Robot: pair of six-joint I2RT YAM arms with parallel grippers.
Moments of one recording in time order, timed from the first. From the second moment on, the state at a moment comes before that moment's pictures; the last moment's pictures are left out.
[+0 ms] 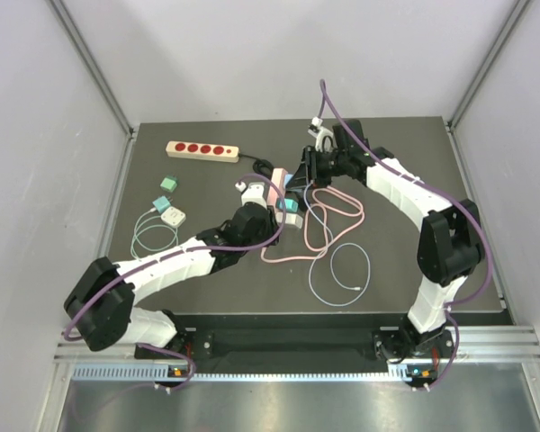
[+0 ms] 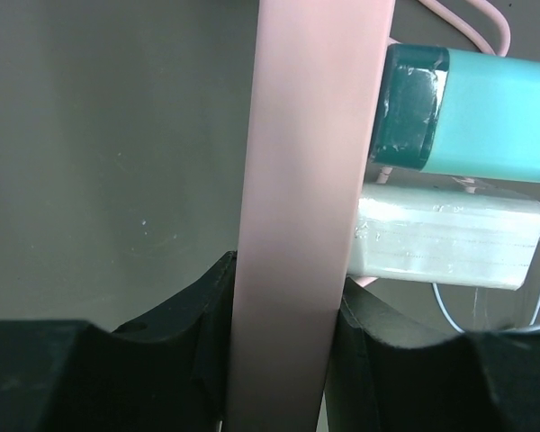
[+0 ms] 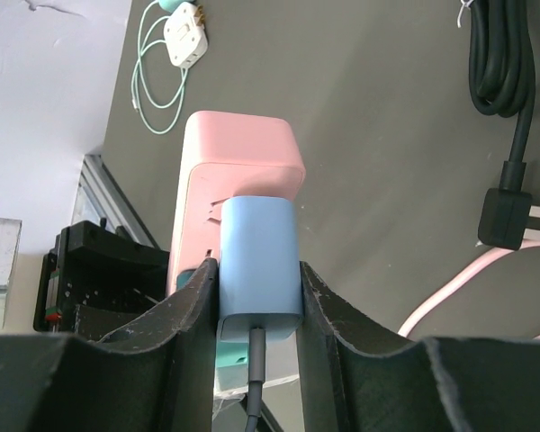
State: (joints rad) left arm -0.81 1.35 0.79 -0.06 -0.29 -0.63; right arm 0.42 1.79 1.48 -0.43 -0.65 0.41
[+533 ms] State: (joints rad) left arm -0.82 1.25 0.70 0.00 -0.25 -0.63; right arm 0.36 1.79 1.45 -0.42 -0.91 0.29
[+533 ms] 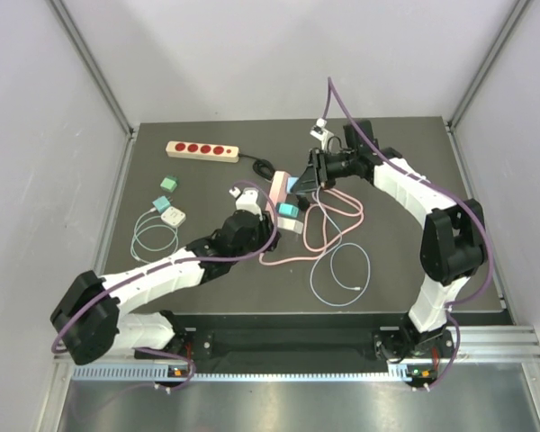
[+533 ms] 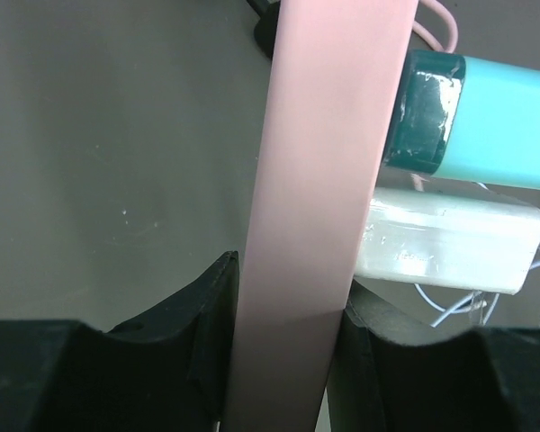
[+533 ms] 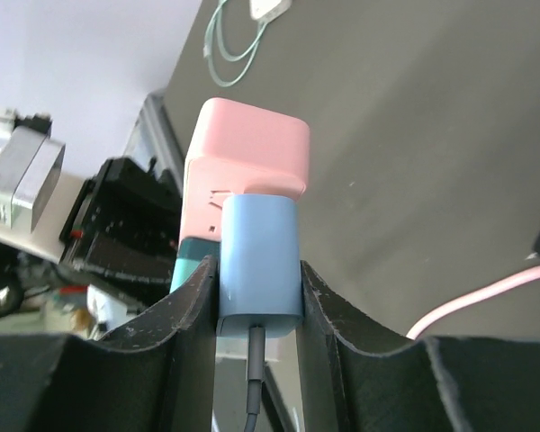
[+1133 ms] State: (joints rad) left arm -0.82 1.15 0.64 -0.01 -0.20 -0.66; right arm 0.32 1.79 1.39 -0.46 -1.04 0.28
